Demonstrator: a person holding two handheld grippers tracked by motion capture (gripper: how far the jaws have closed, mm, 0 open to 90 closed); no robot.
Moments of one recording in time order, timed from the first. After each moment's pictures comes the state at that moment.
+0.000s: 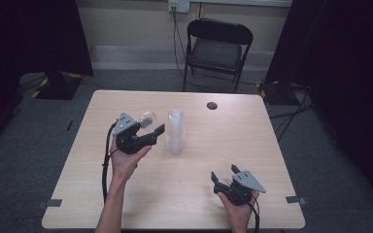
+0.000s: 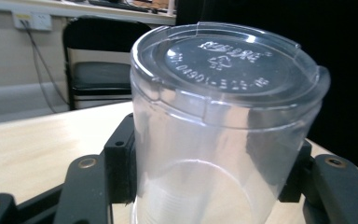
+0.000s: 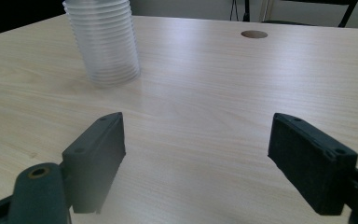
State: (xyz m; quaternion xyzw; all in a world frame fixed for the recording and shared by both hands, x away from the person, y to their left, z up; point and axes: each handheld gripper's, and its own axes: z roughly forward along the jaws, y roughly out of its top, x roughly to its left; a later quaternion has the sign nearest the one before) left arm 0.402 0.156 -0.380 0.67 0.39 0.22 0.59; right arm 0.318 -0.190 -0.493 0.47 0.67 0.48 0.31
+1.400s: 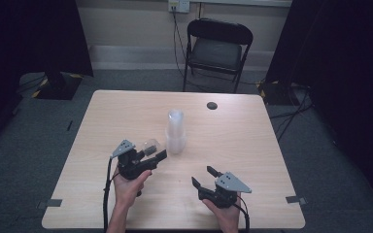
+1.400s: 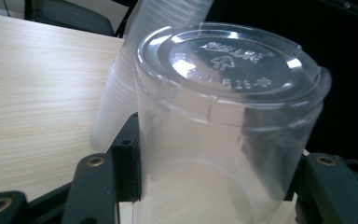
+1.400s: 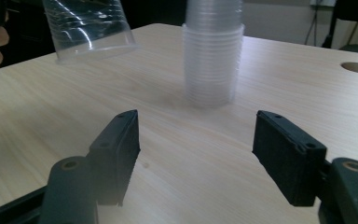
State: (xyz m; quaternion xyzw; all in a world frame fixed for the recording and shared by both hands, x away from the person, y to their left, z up) left arm 0.359 0.153 -0.435 0.65 0.45 0.09 0.61; right arm 0.306 -0.146 -0.476 0.36 0.72 0.54 0.25
